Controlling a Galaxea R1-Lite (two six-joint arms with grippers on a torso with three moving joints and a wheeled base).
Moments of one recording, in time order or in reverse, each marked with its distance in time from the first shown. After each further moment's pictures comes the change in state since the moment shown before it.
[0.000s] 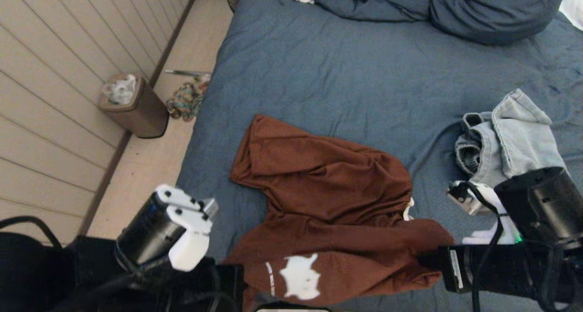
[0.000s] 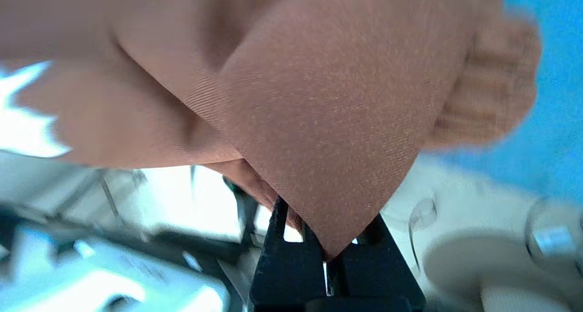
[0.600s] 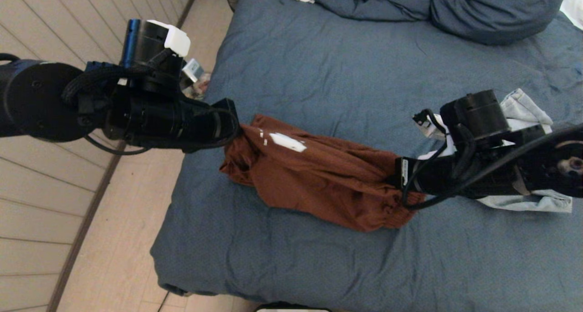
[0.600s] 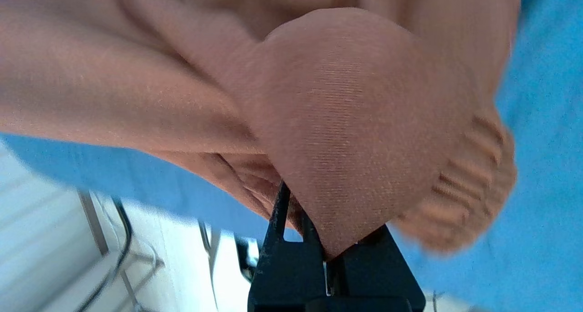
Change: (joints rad) left arm 0.387 0.243 -0.726 0.159 -0.106 0.185; right arm -0.157 0.319 -0.435 -0.007 0.007 -0.006
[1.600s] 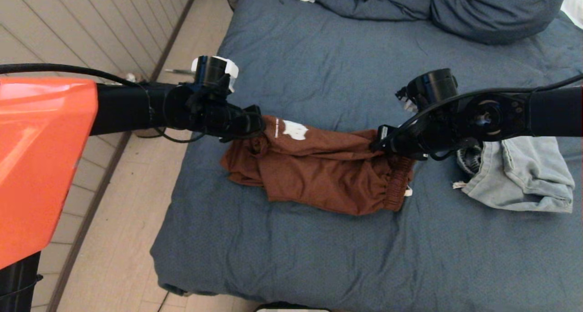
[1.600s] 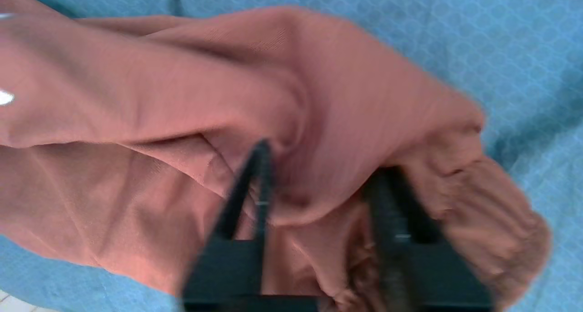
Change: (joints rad) left arm 0.063 0.424 -0.429 0.030 -0.051 0.074; right arm -0.096 0.288 -0.417 0.090 -0.004 -0.002
